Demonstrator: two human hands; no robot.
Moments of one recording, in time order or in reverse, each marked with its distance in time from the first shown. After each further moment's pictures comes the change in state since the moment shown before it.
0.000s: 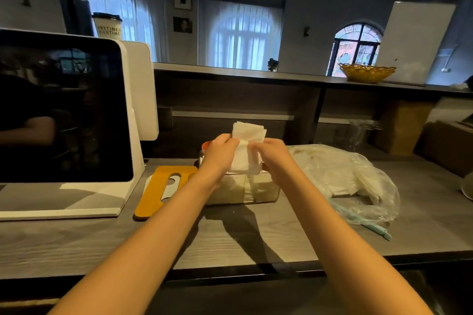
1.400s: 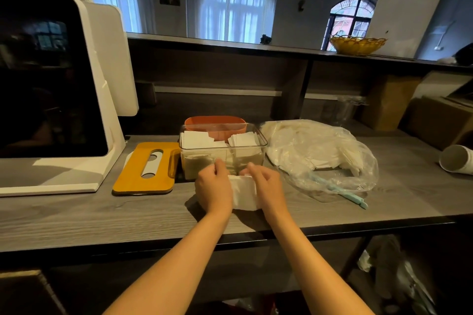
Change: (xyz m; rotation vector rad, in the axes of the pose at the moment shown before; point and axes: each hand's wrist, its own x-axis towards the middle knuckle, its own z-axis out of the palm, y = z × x) left_hand -0.045 -0.102 0.076 0.008 0.546 0.014; right_hand -0.051 0.127 -0.019 0.095 0.005 -0.260
